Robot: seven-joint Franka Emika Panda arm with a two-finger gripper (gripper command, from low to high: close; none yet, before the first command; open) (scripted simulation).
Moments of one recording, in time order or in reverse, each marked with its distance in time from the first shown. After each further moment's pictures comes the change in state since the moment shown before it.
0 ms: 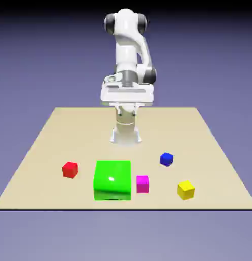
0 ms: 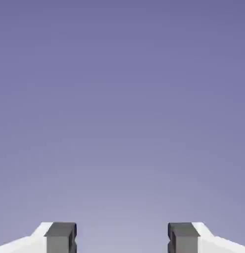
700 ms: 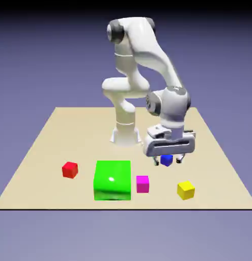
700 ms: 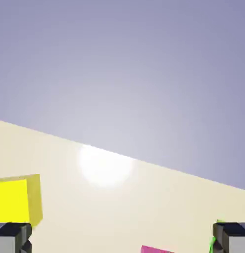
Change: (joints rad) arm -0.036 0.761 0.370 0.574 -0.206 -0.620 0.244
